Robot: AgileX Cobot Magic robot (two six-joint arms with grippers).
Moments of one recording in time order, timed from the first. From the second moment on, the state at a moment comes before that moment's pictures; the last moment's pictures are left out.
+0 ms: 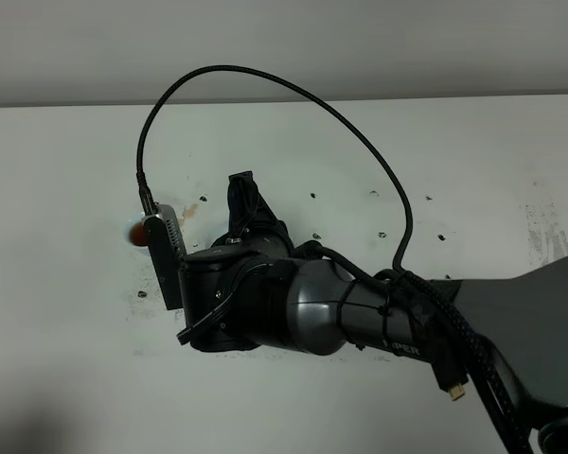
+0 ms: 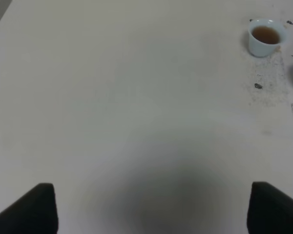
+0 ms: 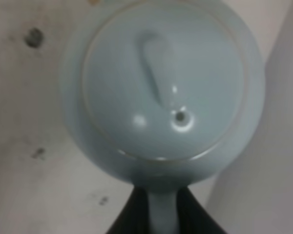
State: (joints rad) left arm 0.08 0.00 -0.46 0.00 1.07 -0.05; right arm 1.04 2.14 -1.52 -0.96 0.99 -0.14
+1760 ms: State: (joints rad) left arm 0.08 0.00 -0.46 0.00 1.07 -0.05; right arm 0.66 2.08 -1.52 0.01 0.73 -0.35
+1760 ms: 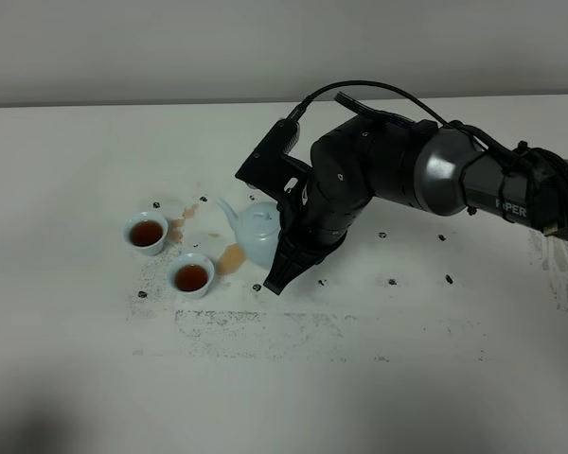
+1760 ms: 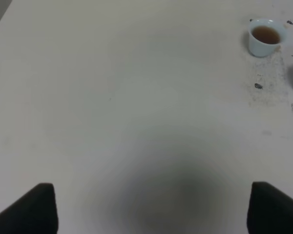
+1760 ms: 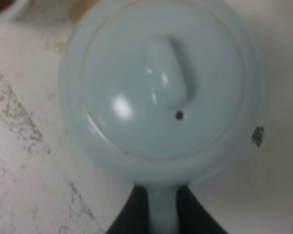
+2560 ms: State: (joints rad) left arm 0.08 0.00 -0.46 0.00 1.07 -0.05; right arm 0.62 1.98 -1.52 0.03 0.72 -0.36
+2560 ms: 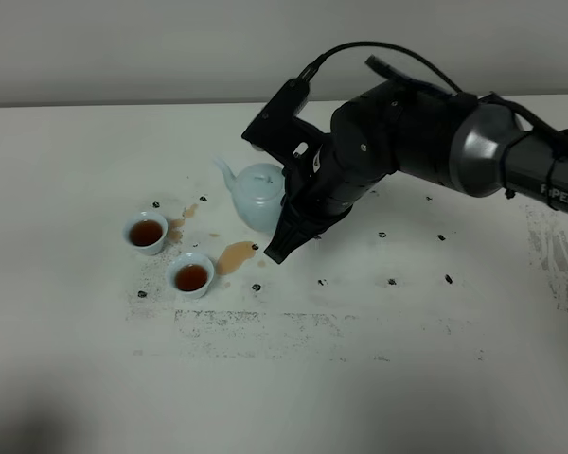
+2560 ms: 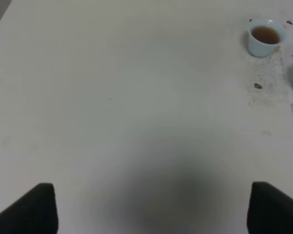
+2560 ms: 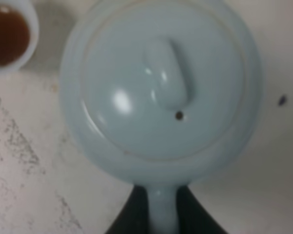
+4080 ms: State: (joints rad) left arm 0.08 0.00 -0.46 0.00 1.07 -0.05; right arm 0.16 1.98 -1.52 0.19 0.69 -0.46
